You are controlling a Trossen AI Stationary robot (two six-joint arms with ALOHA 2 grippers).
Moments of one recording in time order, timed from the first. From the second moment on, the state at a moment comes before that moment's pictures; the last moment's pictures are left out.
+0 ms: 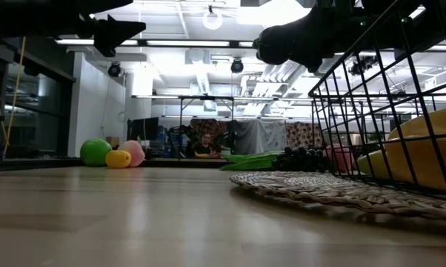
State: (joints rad) left arm 0.13 0.61 0.24 0.48 -0.04 -0.04; right arm -0.05 1.17 0.43 0.74 0.05 0.05
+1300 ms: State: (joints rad) left arm 0.13 0.70 0.24 0.48 -0.22 0.01; right arm 0.15 1.14 0.80 -0.19 0.18 0.18
